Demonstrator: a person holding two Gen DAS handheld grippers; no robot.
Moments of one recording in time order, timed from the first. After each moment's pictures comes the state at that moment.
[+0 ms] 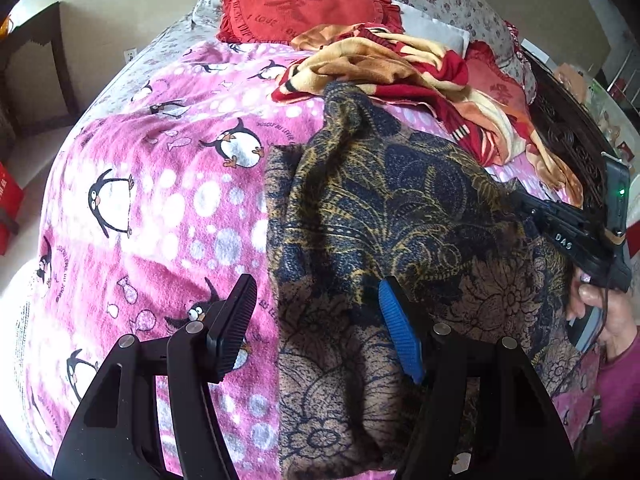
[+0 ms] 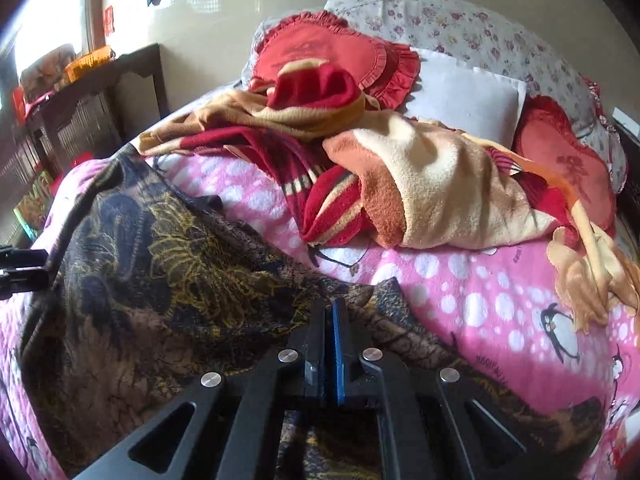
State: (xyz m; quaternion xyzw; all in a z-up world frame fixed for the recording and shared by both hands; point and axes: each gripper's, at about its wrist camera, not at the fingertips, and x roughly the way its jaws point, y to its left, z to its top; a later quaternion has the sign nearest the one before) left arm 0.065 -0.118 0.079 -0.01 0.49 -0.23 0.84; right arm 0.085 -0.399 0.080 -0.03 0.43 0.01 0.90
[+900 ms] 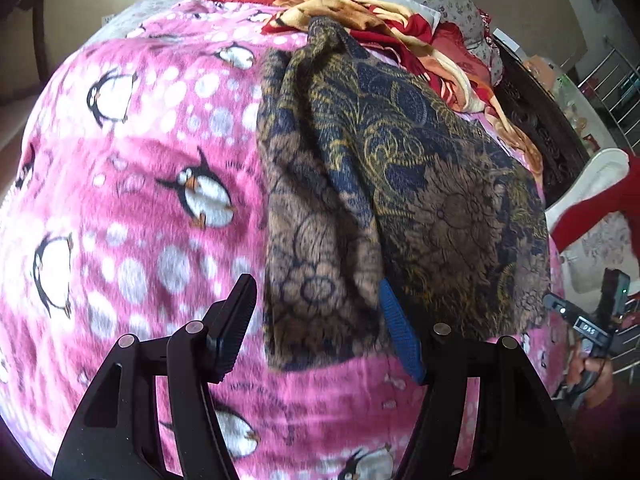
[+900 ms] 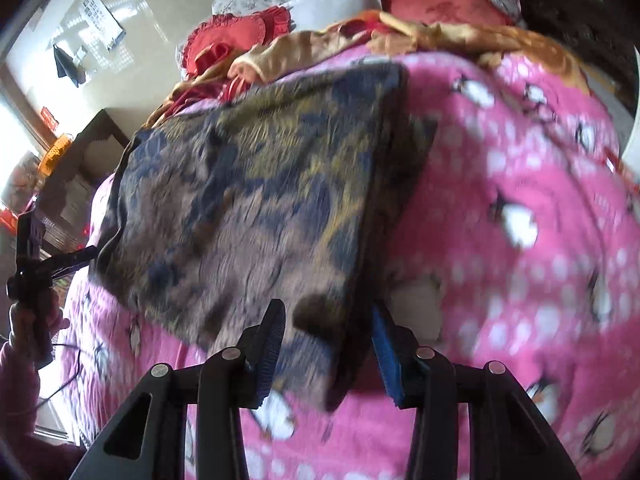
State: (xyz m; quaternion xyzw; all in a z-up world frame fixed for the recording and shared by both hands) left arm 0.004 -0.077 0.051 -0.05 0.53 -0.29 0.79; right arm -0.166 -0.455 0.064 0.20 0.47 -0.05 0.86
